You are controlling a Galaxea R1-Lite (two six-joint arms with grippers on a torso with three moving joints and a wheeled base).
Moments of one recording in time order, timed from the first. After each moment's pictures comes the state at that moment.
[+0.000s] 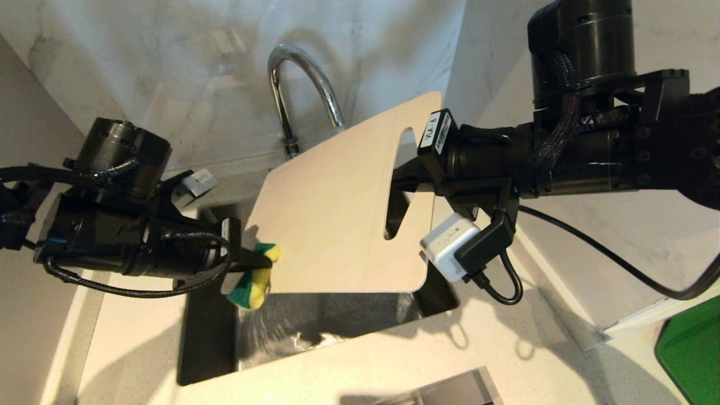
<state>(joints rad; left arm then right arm) -0.53 1.60 -1.22 0.28 -0.20 -0.62 0.52 1.62 -1.48 0.16 0.39 -2.25</state>
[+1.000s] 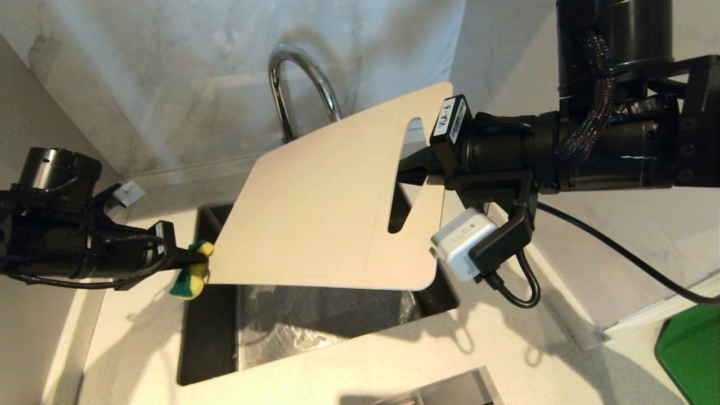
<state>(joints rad) -0.17 1.59 -1.06 0.14 -0.29 -0.53 0.52 1.57 -1.46 0.16 0.39 -2.24</state>
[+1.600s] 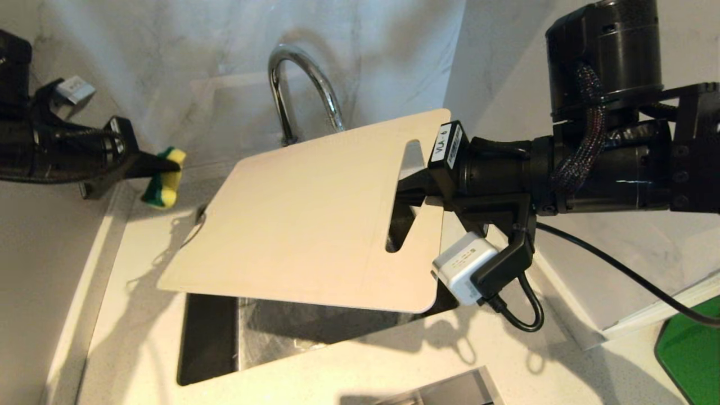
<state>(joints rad) -0.11 1.62 -1.57 0.38 -0.31 -0.51 0.53 1.56 -1.39 0.16 0.39 -2.25</state>
